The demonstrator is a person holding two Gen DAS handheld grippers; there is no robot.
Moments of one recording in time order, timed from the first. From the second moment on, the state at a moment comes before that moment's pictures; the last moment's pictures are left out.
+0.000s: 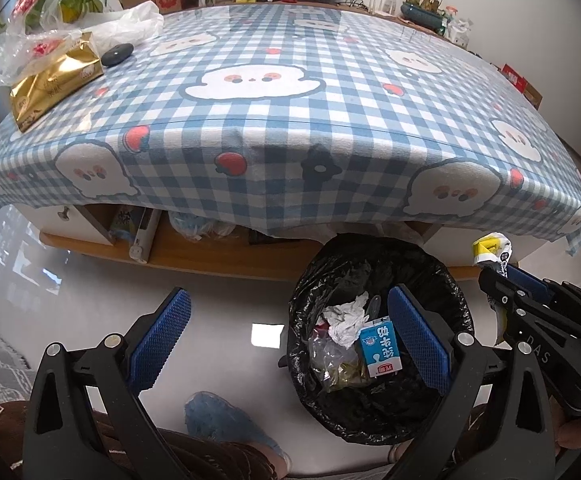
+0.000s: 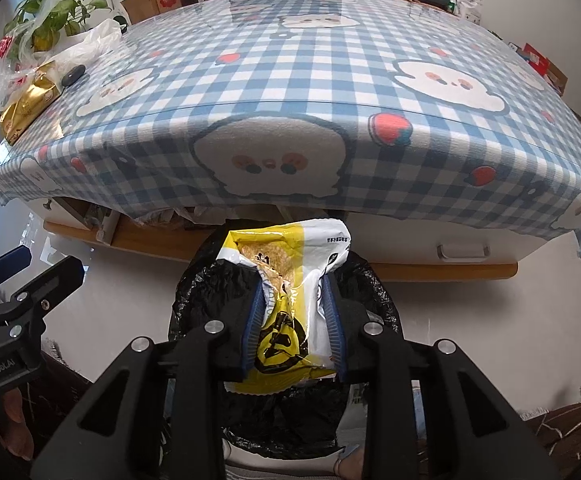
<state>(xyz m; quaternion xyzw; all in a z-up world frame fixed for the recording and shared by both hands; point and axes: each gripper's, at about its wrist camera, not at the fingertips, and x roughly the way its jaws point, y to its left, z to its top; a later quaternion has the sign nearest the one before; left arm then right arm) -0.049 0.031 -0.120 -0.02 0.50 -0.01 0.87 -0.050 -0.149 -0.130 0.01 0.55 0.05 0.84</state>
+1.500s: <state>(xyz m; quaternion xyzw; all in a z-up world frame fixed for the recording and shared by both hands) -0.111 -0.004 -0.012 -0.02 0.41 -0.05 0.91 -0.126 -0.208 0.012 0.01 0.41 -0.01 0.91</state>
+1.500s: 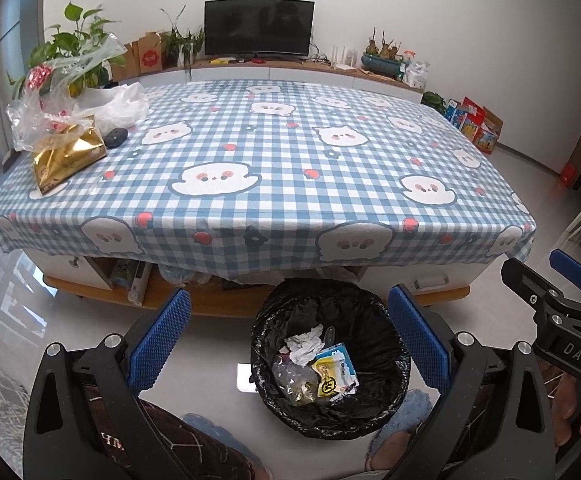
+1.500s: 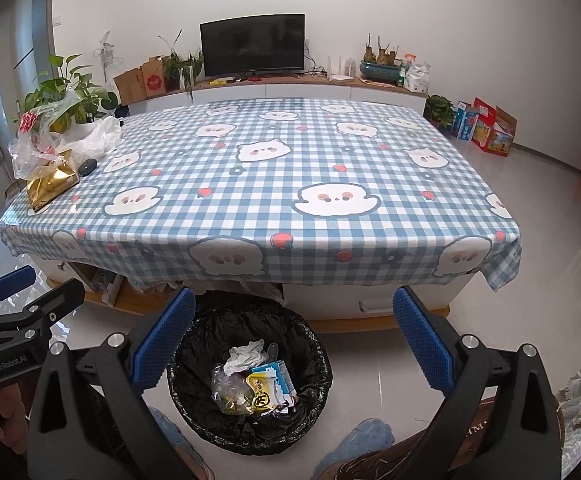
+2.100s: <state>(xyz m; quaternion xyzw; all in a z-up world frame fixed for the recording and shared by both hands) -0.107 -0.002 -0.015 0.00 0.41 -0.04 0.91 -0.122 -0.212 0.008 0.02 0.42 -0.01 0.91</state>
